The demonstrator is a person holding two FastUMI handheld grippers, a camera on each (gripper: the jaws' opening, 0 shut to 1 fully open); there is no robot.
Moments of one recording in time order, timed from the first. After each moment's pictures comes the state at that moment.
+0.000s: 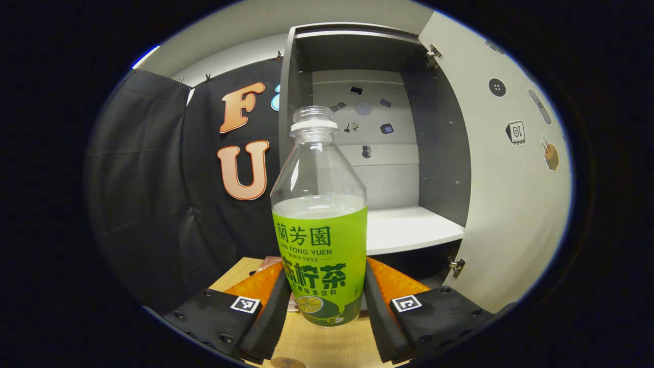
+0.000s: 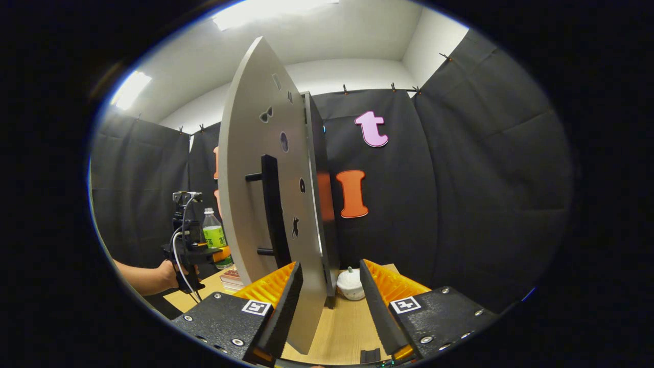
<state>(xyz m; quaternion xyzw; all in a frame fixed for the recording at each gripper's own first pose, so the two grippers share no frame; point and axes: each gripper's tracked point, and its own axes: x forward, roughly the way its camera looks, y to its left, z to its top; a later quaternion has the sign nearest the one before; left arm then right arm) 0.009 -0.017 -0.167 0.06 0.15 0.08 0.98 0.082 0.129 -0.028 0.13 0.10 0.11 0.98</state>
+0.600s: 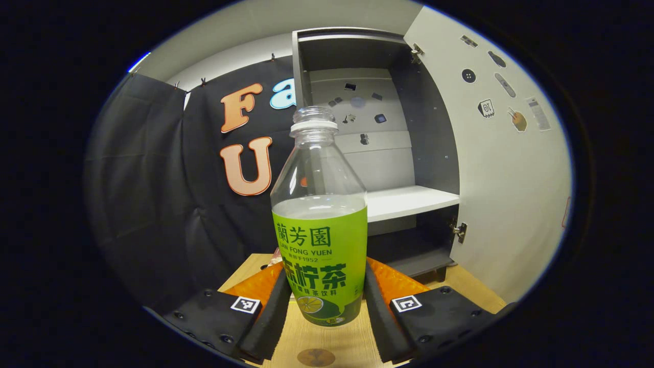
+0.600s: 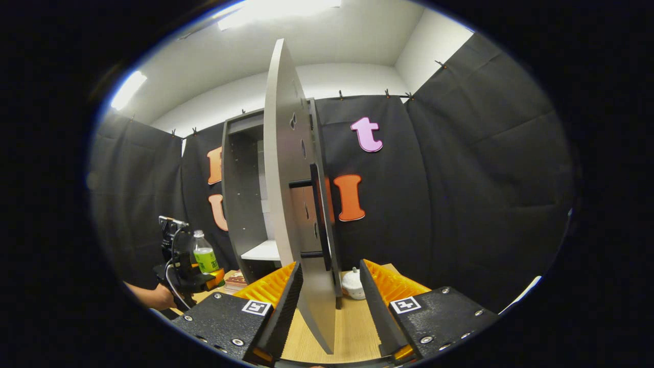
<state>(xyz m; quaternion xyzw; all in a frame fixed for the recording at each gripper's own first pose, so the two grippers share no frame) -0.056 0.015 -0.204 0.08 0.16 0.06 0.98 0.083 0.127 -0.019 0.14 0.10 0.06 0.98</state>
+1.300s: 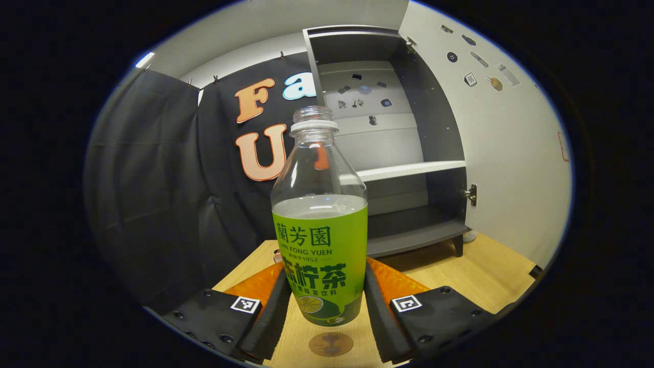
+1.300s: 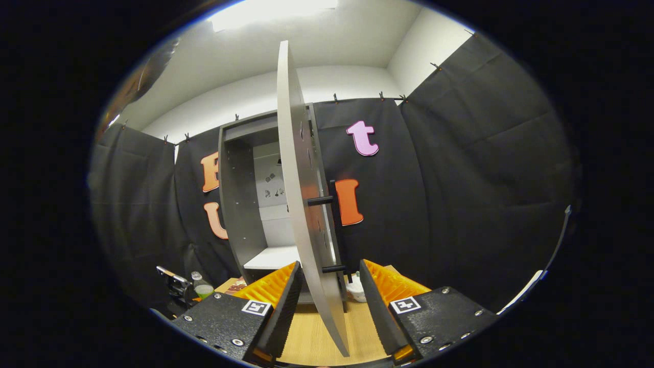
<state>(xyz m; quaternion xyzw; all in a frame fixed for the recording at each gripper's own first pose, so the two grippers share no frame) -0.116 0.054 -0.285 0.11 0.16 0.09 0.98 0.081 0.136 -0.012 0.15 0.09 0.04 0.98</state>
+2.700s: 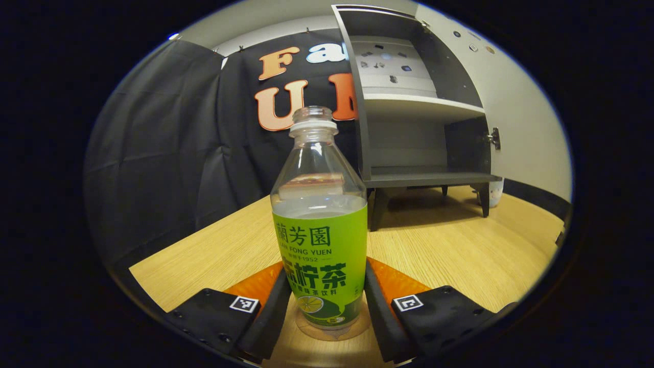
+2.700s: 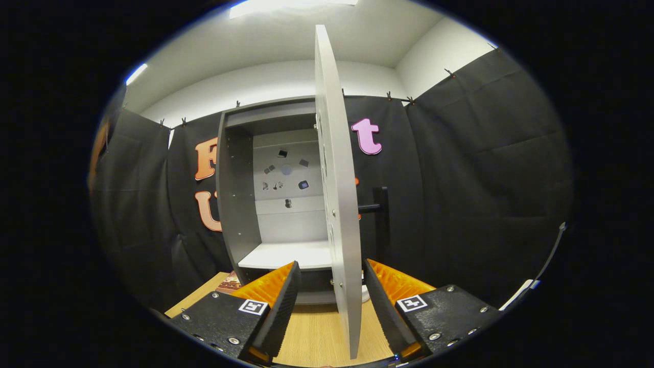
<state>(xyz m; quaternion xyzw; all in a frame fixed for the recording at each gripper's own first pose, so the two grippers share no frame) -0.148 0.096 -0.450 0.04 0.20 0.14 0.97 0.083 0.139 -0.015 0.11 0.11 0.03 0.99</state>
